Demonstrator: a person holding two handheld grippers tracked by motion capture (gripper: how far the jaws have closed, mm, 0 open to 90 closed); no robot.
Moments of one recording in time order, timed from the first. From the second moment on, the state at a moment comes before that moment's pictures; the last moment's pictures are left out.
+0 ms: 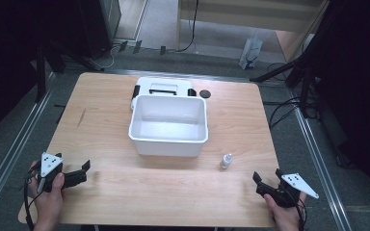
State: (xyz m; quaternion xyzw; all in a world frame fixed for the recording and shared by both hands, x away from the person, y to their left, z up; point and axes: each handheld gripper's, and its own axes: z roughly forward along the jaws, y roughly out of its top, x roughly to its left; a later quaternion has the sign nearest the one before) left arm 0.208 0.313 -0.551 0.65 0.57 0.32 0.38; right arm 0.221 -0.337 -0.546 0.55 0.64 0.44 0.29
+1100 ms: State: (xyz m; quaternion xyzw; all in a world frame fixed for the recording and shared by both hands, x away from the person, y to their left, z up) left arm 0.210 0.313 -0.551 0.66 0.57 0.32 0.38; right arm 0.287 -0.271 -0.492 0.39 0.90 0.13 0.12
